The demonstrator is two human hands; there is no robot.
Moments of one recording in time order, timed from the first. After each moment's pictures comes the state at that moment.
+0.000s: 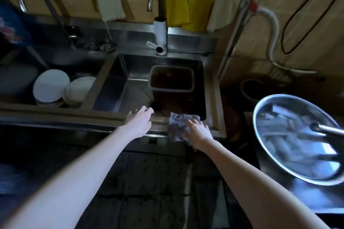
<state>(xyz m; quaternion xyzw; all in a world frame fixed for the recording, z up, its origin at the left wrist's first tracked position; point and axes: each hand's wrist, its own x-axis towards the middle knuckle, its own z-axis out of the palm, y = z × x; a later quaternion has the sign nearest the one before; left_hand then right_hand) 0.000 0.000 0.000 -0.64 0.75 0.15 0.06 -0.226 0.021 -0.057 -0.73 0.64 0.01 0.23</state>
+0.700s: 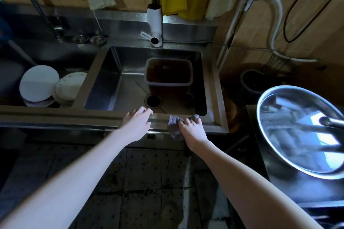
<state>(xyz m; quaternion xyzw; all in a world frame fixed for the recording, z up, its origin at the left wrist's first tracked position) 0.008 -0.004 -0.023 -0.62 0.77 0.16 0.03 -0.201 0.018 -0.079 -0.79 0.60 0.09 0.06</state>
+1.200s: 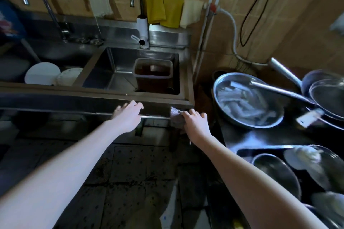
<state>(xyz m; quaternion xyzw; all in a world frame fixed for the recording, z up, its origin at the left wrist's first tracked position) -0.043 0.169 0.033 -0.62 0.77 0.12 0.03 -0.283 0.201 0.003 -0.75 0.66 -0.01 0.02</state>
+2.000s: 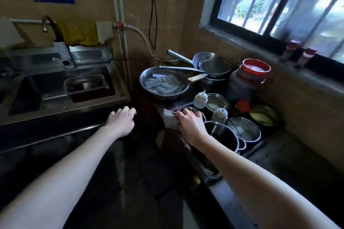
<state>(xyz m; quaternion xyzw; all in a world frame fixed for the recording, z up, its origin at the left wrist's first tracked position) -0.159 0.354 0.094 -0.46 0.89 0.05 0.01 -0.365 0.485 0.080 -0.63 0.77 -0.08 -0.09</state>
